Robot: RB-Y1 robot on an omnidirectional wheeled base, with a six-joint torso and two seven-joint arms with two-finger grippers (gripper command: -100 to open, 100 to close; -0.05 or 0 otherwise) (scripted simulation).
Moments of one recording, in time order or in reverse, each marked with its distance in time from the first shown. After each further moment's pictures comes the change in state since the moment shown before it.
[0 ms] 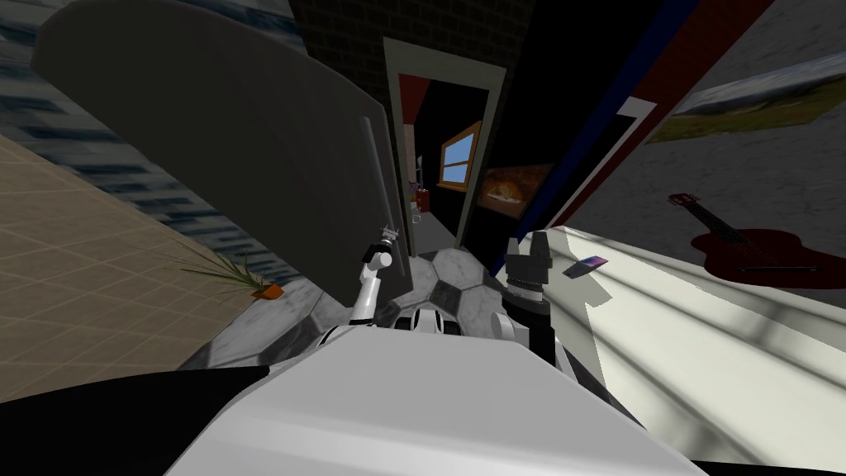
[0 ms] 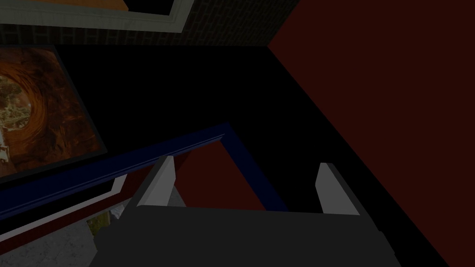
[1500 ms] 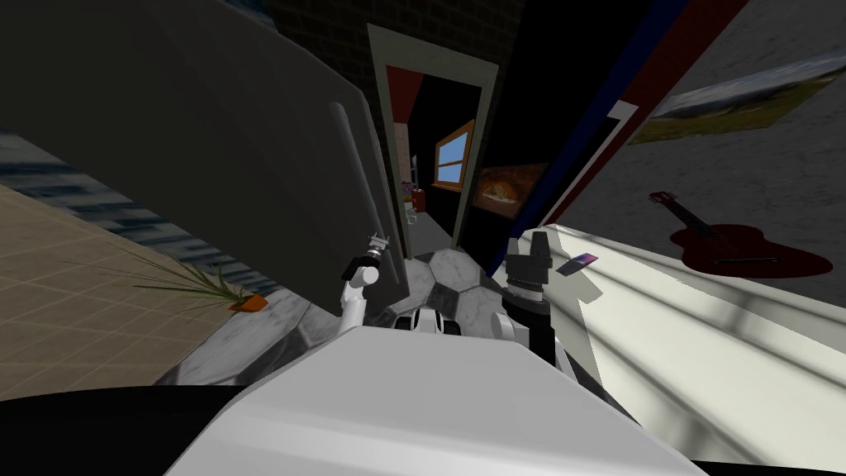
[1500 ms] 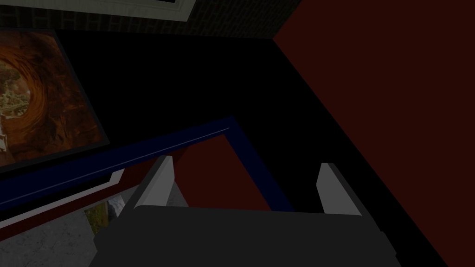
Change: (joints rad) left arm 0.293 -0.008 -0.001 -0.339 0.072 0.100 -0.029; right arm 0.000 0.000 0.000 0.000 0.000 0.000 0.000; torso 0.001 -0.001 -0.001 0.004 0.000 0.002
